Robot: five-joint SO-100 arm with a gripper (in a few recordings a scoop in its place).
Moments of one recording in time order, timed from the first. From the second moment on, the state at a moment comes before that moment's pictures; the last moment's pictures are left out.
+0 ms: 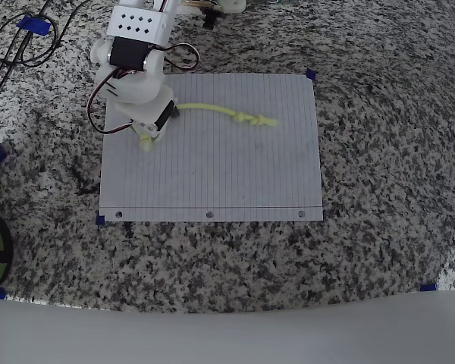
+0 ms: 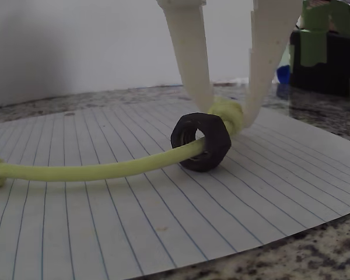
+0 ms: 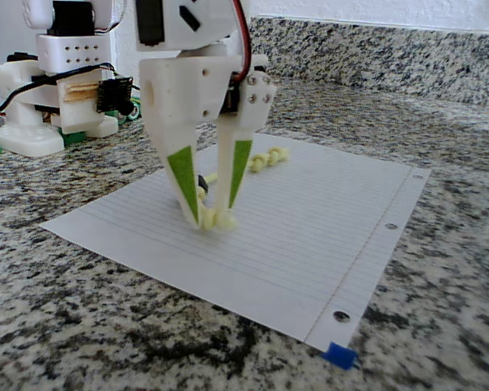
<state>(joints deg) 16.3 81.4 105.6 58.5 -10.4</state>
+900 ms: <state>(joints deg) 21.8 126.0 129.1 42.3 -22.9</state>
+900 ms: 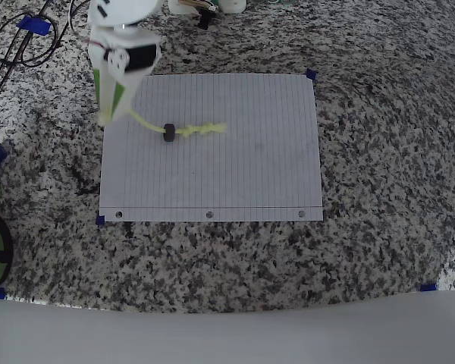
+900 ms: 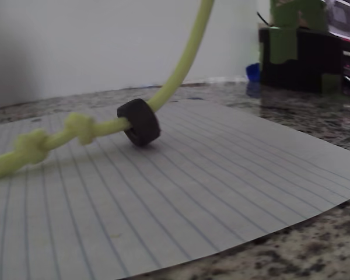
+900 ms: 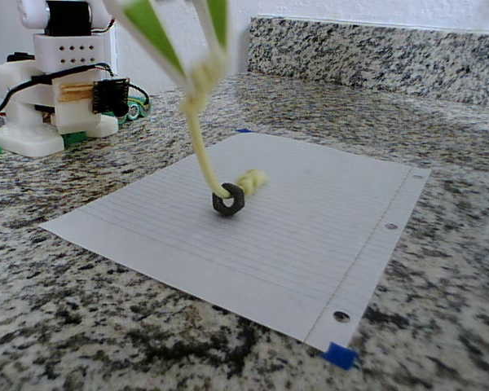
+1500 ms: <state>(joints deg) 33.9 175.4 149.3 42.1 -50.6</state>
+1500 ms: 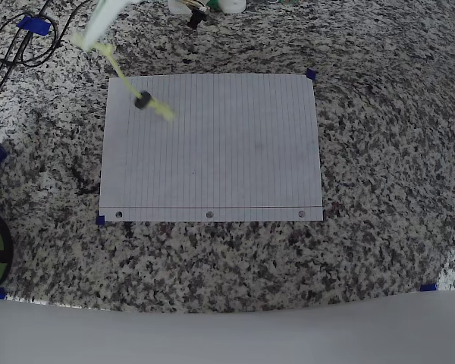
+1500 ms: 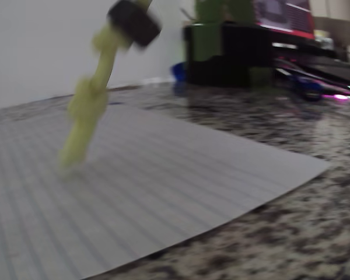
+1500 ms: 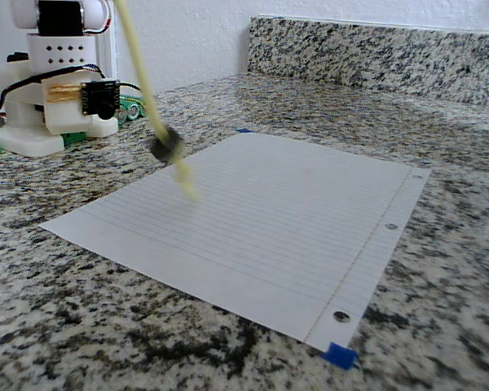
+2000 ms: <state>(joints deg) 44.4 160.8 150.0 24.6 -53.1</state>
